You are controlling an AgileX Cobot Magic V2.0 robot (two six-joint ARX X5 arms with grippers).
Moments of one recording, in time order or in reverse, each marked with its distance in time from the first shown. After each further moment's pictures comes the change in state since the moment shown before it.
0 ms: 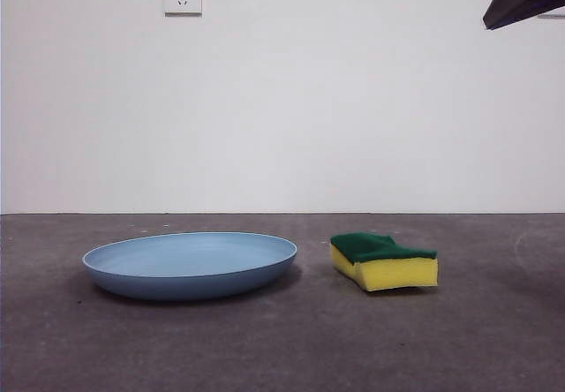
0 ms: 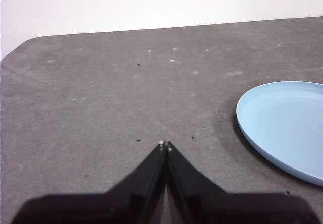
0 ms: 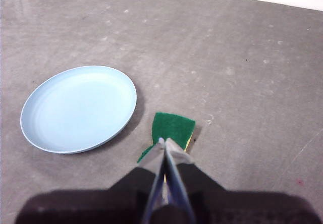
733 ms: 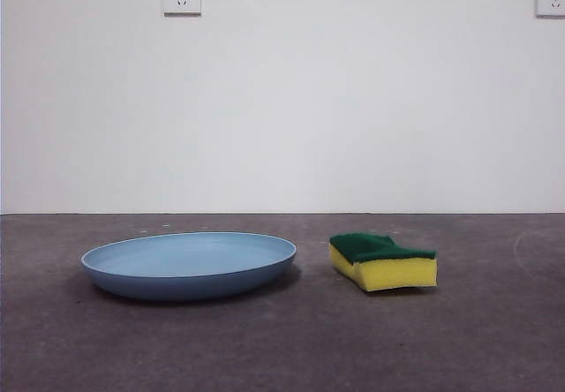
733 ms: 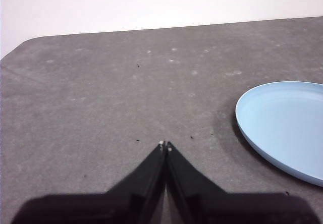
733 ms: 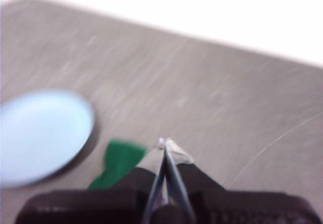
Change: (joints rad) left arm 0.000 0.000 0.000 0.000 0.000 0.000; right arm -0.167 -0.135 -0.009 0.039 0.004 -0.146
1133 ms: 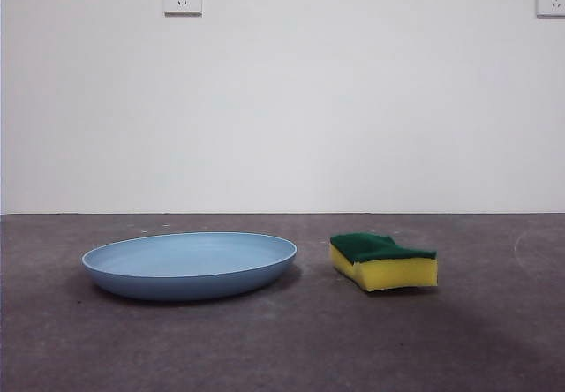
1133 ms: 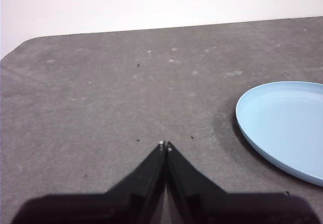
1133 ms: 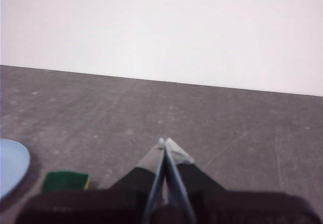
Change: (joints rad) left arm 0.000 0.000 0.000 0.000 0.000 0.000; right arm -0.414 -0.349 -0.341 0.208 -0.263 -0.014
